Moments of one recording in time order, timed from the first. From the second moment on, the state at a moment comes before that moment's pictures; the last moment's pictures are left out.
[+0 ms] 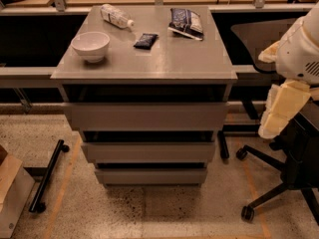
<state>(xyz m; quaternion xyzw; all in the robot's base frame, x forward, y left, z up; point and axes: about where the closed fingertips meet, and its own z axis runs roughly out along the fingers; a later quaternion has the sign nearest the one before) 0.458 -0.209 0.947 -0.61 0.78 -0.02 0.17</state>
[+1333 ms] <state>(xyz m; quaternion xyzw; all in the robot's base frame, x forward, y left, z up) 0.502 -0.192 0.876 -0.59 0.80 0.01 0.15</state>
